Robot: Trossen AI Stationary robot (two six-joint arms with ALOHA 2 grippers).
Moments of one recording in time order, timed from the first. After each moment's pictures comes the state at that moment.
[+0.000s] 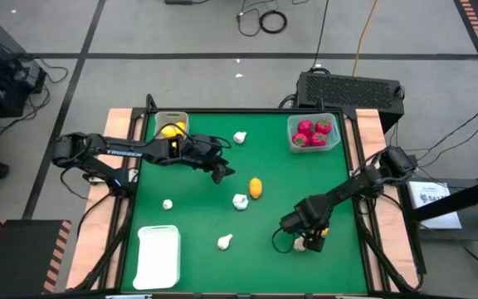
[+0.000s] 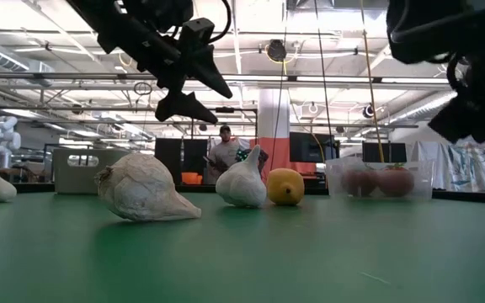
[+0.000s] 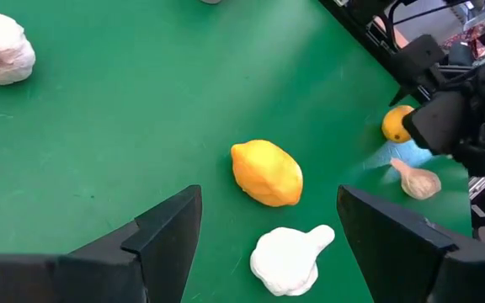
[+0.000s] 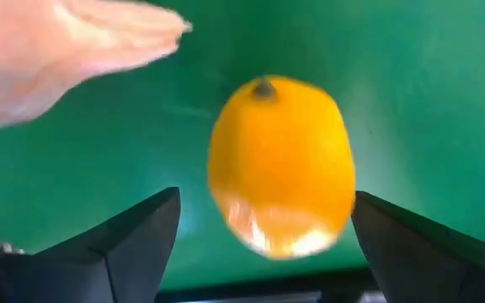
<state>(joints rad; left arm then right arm) 0.17 1.41 0.85 -0.06 0.12 -0.60 0.44 1.74 1.00 -1.09 -0.36 0.79</state>
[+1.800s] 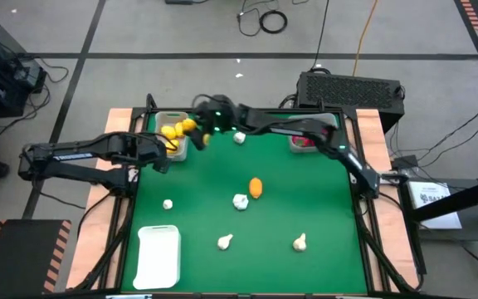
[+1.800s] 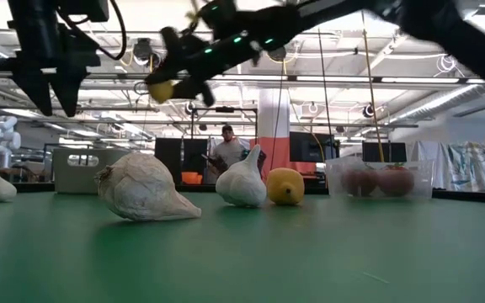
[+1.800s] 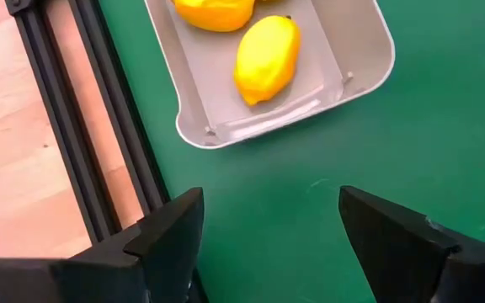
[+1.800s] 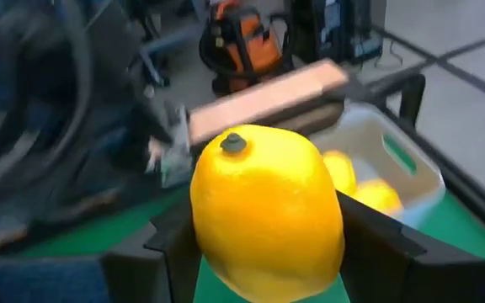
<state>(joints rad) 0.18 0.92 0.85 -1.33 -0.36 -0.98 -0.30 2.31 2.11 -0.16 -0.16 0.27</state>
